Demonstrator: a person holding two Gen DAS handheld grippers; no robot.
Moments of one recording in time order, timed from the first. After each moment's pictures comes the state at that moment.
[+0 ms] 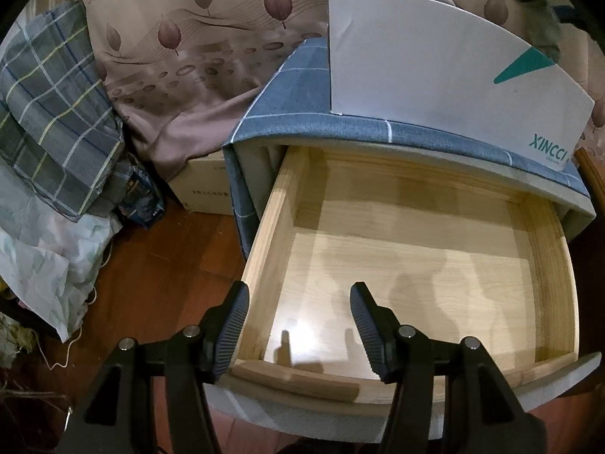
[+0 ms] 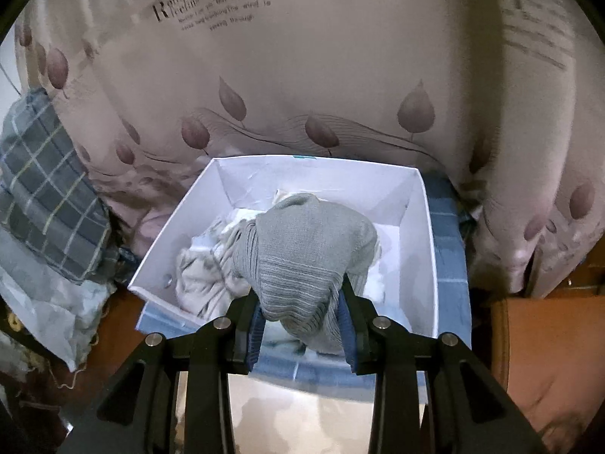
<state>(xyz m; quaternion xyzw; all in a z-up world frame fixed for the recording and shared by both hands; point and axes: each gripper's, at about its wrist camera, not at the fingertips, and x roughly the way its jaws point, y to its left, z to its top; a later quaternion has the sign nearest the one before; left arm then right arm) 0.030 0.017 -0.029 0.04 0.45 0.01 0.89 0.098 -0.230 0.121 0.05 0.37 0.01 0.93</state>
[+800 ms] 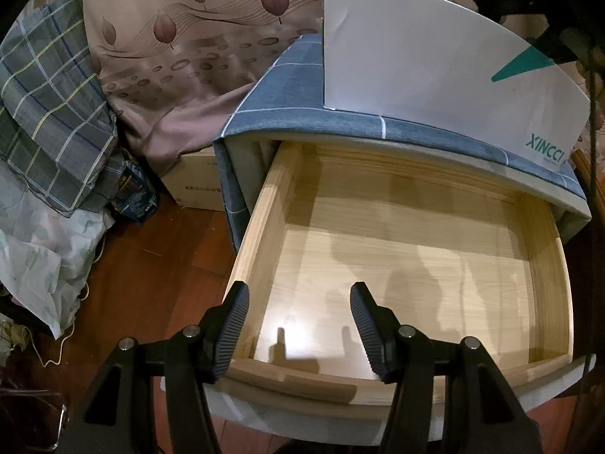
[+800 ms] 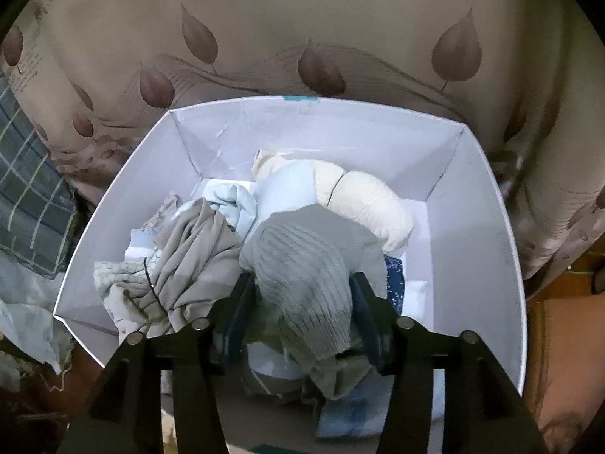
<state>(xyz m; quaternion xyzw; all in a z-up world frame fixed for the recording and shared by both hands) 0.030 0.015 -0.030 0.03 0.46 0.00 0.89 0.163 -0.217 0.059 0.05 0.43 -0.02 0.90</state>
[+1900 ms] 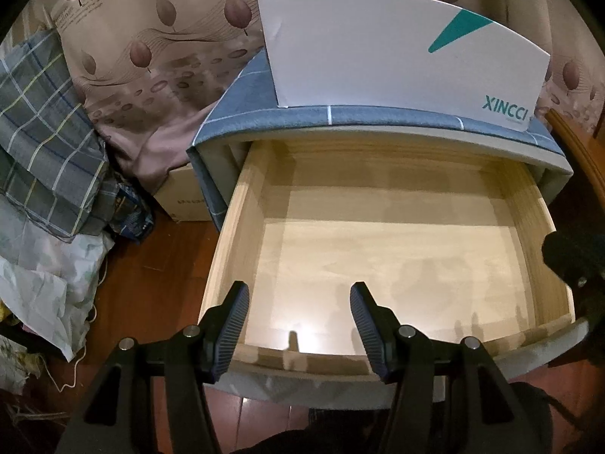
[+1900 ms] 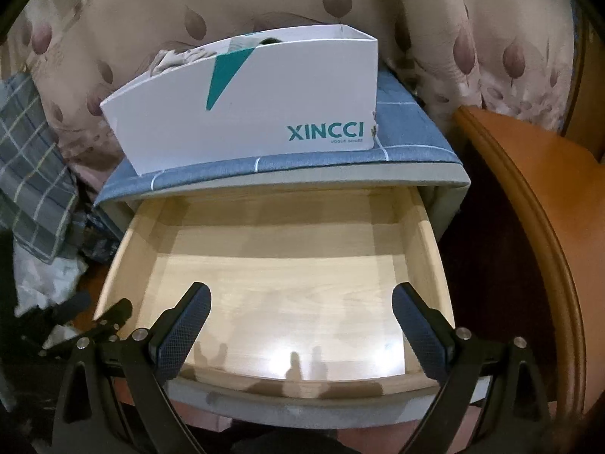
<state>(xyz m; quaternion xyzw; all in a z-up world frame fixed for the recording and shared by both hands) 0.006 -0.011 -0.031 0.08 0.45 -0.03 0.89 -0.069 -0.211 -0.041 0.10 0.37 -0.08 0.92</state>
